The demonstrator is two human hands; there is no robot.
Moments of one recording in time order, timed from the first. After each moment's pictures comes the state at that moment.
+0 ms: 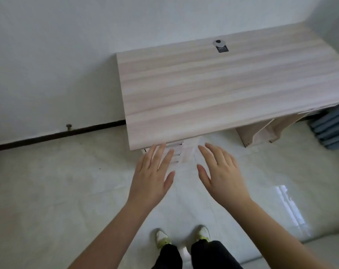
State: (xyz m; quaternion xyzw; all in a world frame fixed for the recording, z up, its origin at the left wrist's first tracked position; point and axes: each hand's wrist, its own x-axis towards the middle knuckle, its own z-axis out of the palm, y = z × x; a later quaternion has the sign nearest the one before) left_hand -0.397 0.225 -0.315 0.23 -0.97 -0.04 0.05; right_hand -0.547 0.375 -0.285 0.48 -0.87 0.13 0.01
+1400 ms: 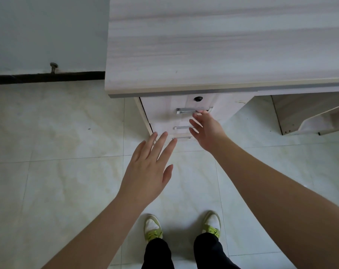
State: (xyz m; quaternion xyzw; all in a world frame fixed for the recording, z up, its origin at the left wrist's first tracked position) left_hand -0.393 0.204 -0.593 0.29 -0.96 -0.04 -0.01; right_hand -0.616 0.211 -0.636 -0.11 -0.56 0.63 -0.53
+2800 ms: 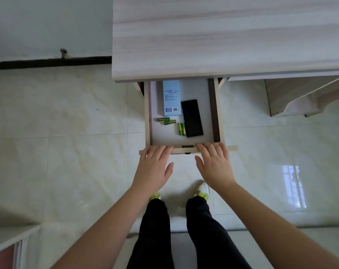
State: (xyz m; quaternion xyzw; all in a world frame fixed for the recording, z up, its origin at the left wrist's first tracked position) left_hand -0.377 0.303 -0.551 0.32 -0.94 -0.14 -0.04; right_hand -0.558 0.416 -0.553 0.53 -0.83 0.00 -0.15
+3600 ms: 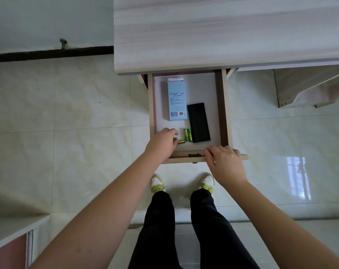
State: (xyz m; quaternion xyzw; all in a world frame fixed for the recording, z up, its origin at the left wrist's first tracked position) left_hand -0.425 0.252 -0.558 0.39 -0.85 -0.32 -0.15; right_hand -0.553 0.423 -0.550 0.48 -0.86 0.06 -0.15
